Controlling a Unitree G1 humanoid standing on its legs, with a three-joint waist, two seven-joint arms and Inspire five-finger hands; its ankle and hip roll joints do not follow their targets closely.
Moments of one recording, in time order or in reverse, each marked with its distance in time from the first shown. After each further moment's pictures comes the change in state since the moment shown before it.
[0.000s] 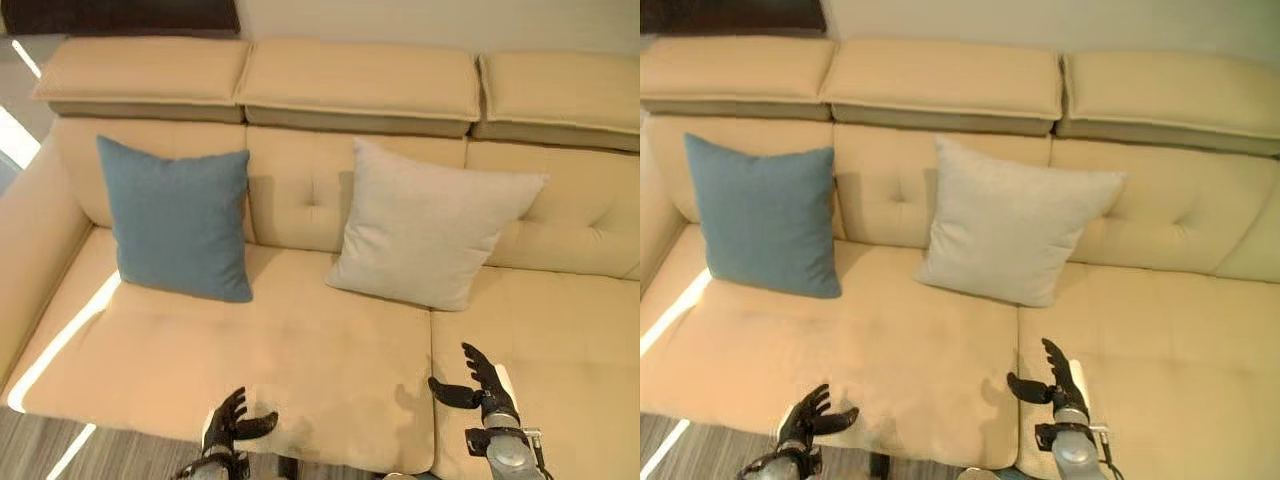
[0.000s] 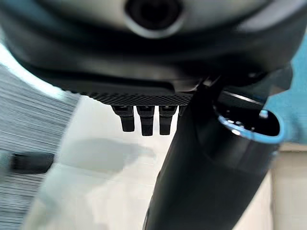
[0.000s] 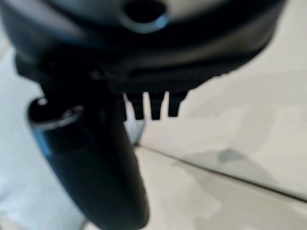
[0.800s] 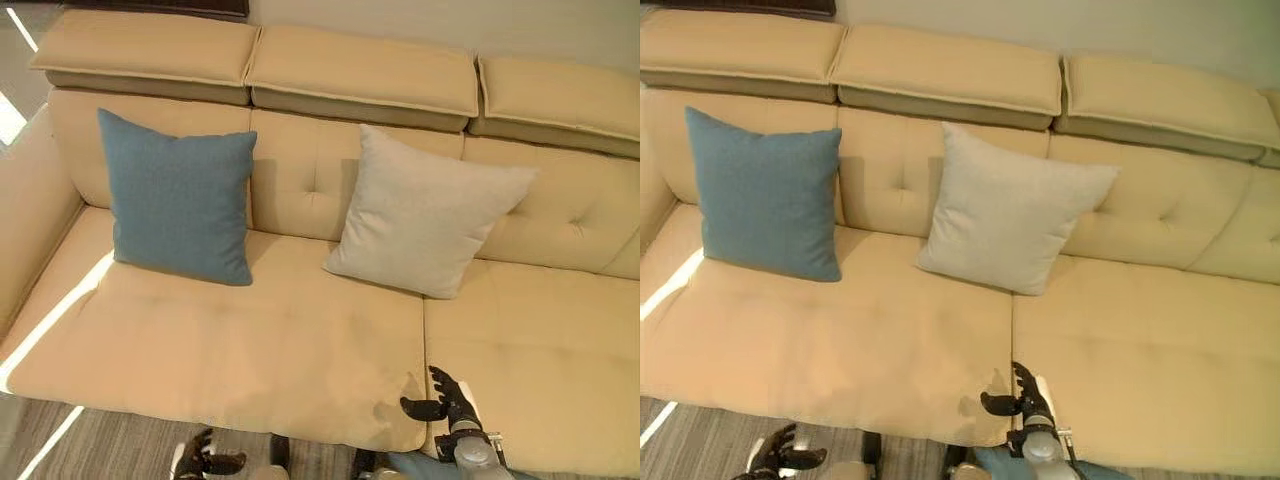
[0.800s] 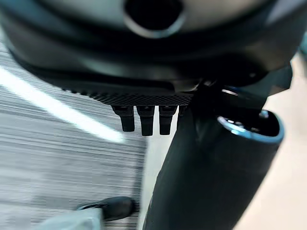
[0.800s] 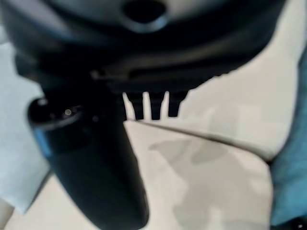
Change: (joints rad) left arm -0.035 0.034 0.045 0.356 0.146 0.007 0.026; right arm -0.127 0.072 0.102 0.245 0.041 0.015 0.008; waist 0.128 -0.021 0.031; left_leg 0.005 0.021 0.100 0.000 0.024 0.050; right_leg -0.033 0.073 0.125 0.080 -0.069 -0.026
